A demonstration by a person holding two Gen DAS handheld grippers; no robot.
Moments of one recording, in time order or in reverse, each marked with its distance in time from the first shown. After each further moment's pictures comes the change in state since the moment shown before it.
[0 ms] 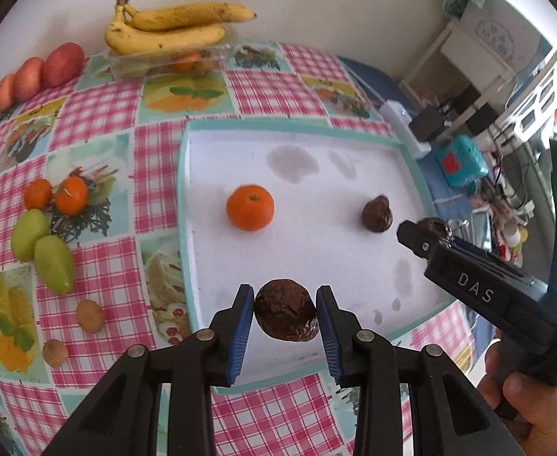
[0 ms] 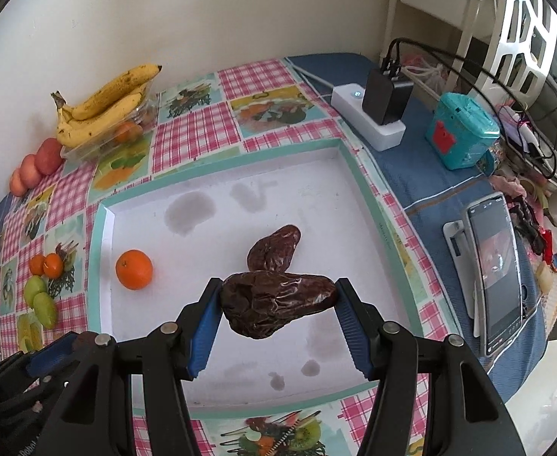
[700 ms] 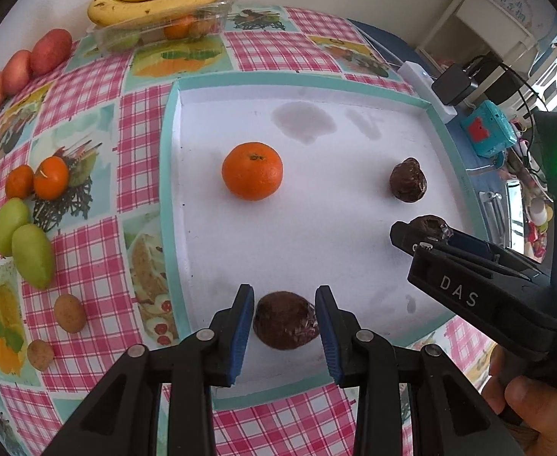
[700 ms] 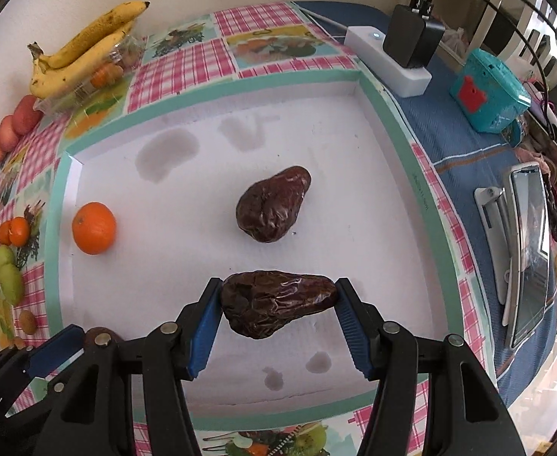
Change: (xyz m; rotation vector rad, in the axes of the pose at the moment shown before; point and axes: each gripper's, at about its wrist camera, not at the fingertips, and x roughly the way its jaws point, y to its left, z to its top) left arm 0.042 -0.003 -0.005 0.024 0.086 0.077; right arm 0.056 0.006 -0.016 -0.032 0.153 -0.033
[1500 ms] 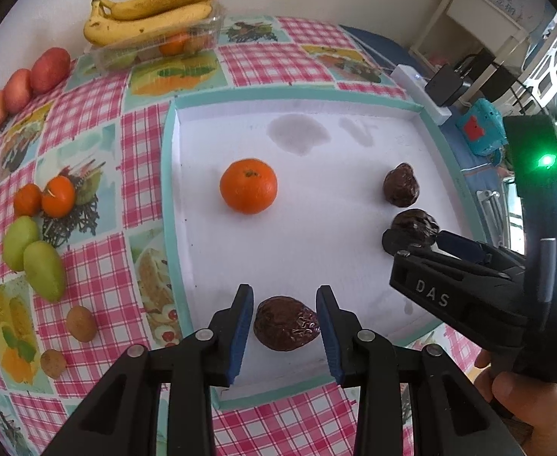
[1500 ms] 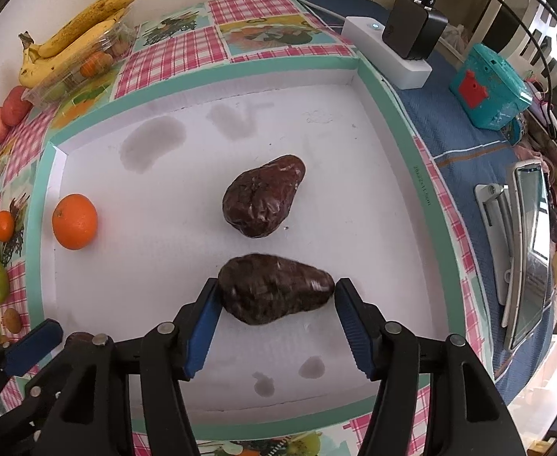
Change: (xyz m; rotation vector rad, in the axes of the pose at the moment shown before) left arm -0.011 -0.001 0.003 0.041 -0.035 0.014; right arm 0.018 0.002 0.006 -0.013 0.021 -0.034
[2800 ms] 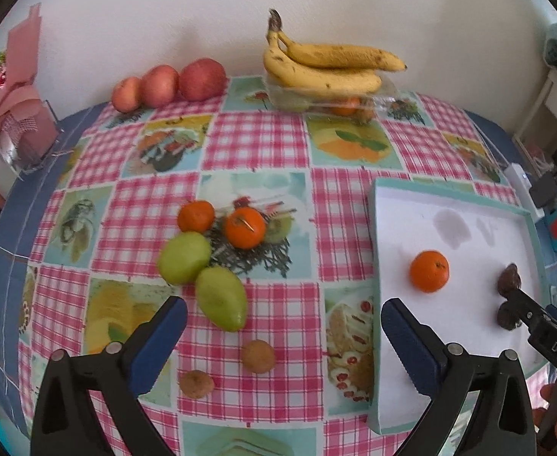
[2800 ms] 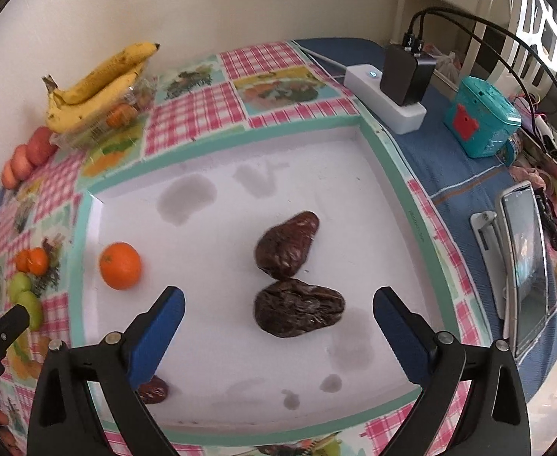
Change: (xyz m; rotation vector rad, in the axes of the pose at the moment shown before) left arm -0.057 0.106 0.003 -0.244 -0.198 0.312; right arm -0.042 0.001 -0.001 0.053 -0.171 0.079
